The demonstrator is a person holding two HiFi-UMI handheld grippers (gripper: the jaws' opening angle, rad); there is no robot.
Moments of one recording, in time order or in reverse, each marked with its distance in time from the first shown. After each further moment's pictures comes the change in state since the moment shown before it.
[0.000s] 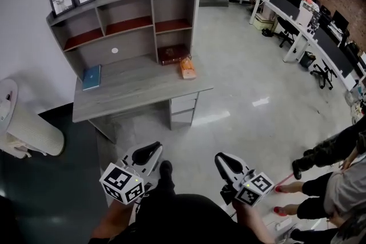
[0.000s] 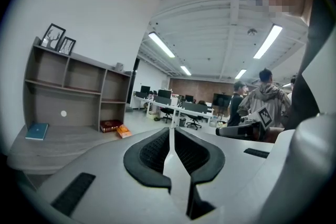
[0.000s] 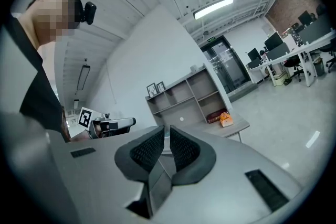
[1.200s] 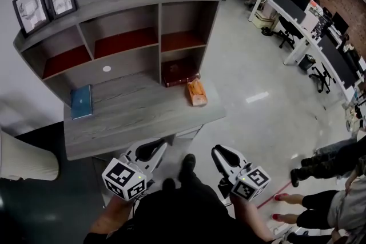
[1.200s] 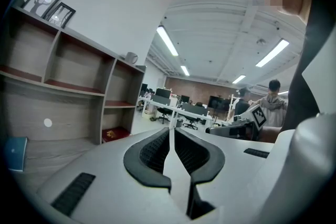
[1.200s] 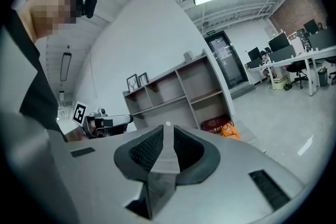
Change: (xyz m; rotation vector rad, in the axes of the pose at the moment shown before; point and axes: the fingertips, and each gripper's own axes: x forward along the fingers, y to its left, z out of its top) left arm 0.134 0.240 0.057 -0.043 0.014 -0.112; right arm 0.269 -0.102 0.067 -0.037 0.046 -0.079
